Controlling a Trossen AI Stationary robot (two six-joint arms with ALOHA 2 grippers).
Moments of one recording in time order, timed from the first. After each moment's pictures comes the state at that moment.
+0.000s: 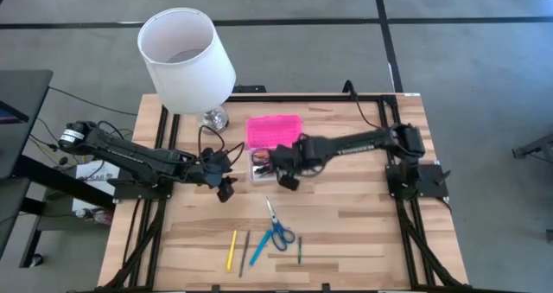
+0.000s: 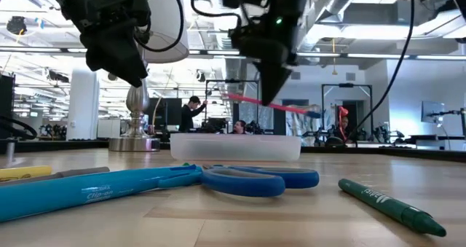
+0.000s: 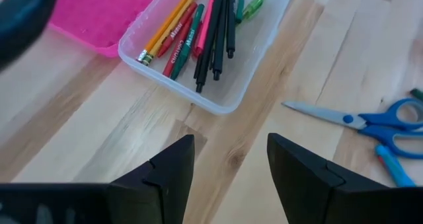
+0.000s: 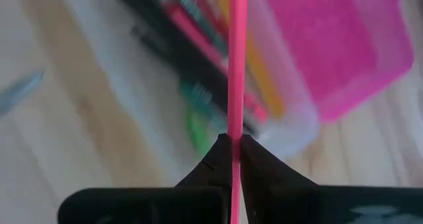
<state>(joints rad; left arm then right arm) -0.22 1.14 0.73 -0.50 -0.36 -0.71 0.04 1.96 1.60 -1.00 0.30 0.33</state>
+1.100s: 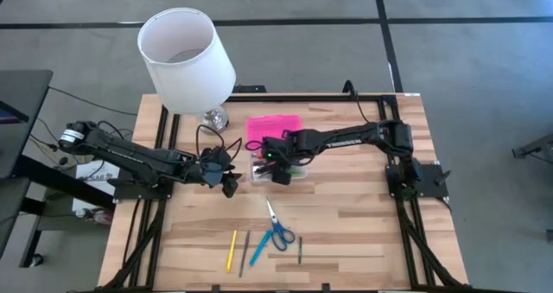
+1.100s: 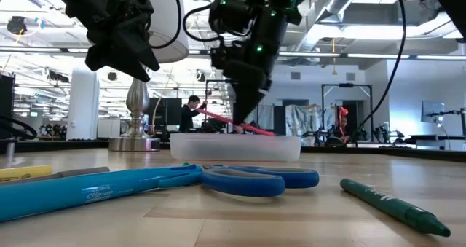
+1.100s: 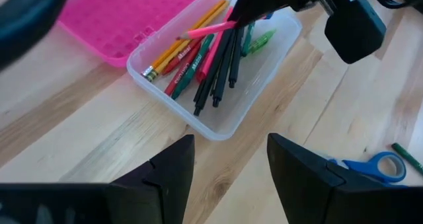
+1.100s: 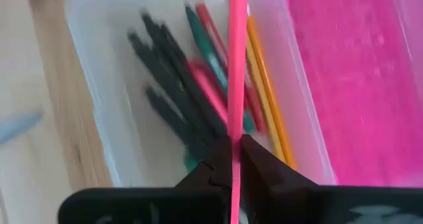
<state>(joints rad) -0.22 1.14 0.73 -0.43 -0.43 -0.85 -0.06 2.05 1.58 -0.74 0.16 0.04</state>
